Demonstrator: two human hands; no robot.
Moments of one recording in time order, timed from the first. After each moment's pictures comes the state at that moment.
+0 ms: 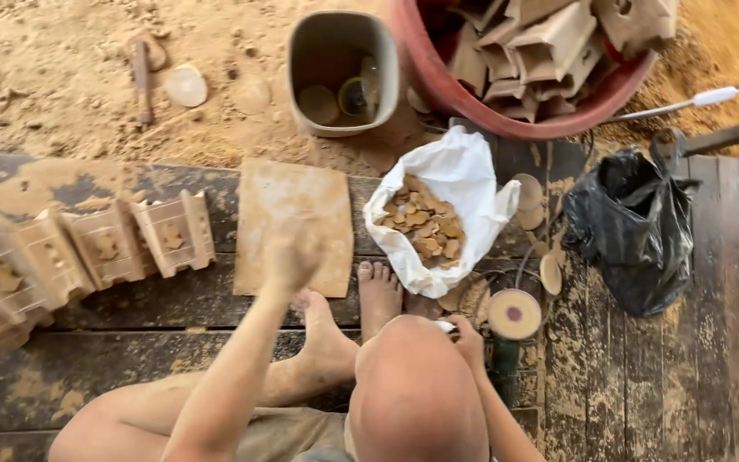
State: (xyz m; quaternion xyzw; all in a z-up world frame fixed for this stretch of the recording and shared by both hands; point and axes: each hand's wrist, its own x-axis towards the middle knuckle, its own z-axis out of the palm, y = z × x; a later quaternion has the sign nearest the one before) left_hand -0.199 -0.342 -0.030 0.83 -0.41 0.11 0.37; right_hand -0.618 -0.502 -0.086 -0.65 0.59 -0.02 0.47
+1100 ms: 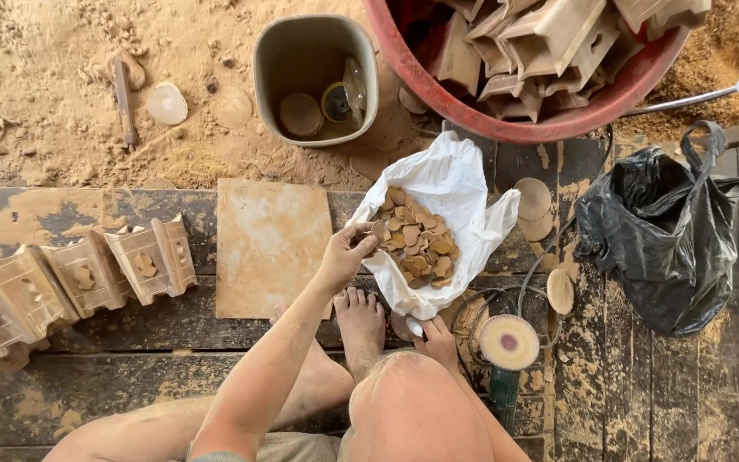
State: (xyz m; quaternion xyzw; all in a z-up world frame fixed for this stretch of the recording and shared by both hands) left_hand -0.266 -0.483 -0.016 0.59 -0.11 -0.45 0.66; right_hand -0.579 -0.514 -0.163 -0.88 0.34 -0.20 0.25
